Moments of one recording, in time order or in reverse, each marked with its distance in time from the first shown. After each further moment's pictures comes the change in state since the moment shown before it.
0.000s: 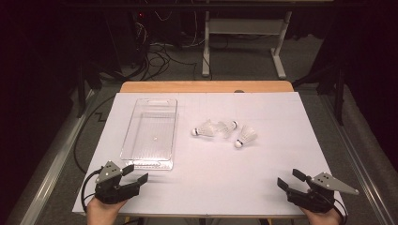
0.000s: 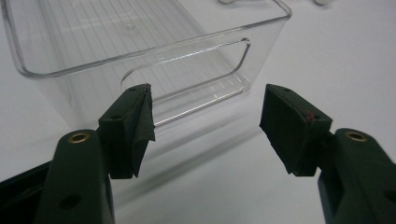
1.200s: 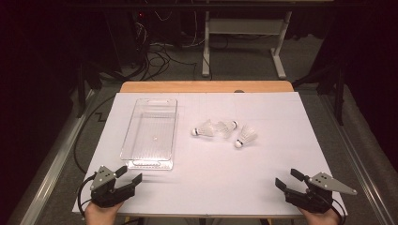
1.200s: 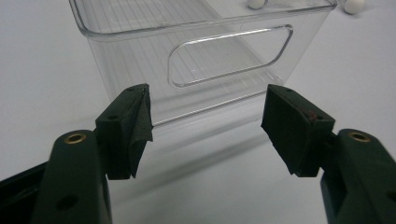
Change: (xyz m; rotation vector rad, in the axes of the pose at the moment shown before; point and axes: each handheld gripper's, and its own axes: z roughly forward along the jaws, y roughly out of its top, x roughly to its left) left arm 0.010 -0.021 0.001 -0.069 0.066 -0.032; right arm 0.007 0.003 0.000 -0.005 0.009 -0.023
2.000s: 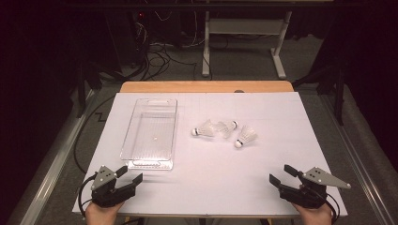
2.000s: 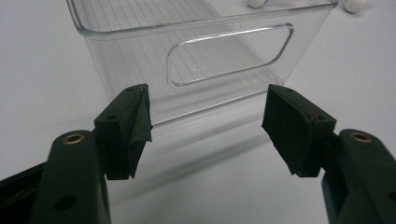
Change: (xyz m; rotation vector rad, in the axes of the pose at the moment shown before) left arm 0.000 0.000 0.001 0.005 0.003 0.003; right arm 0.013 0.017 0.009 -0.004 0.037 -0.001
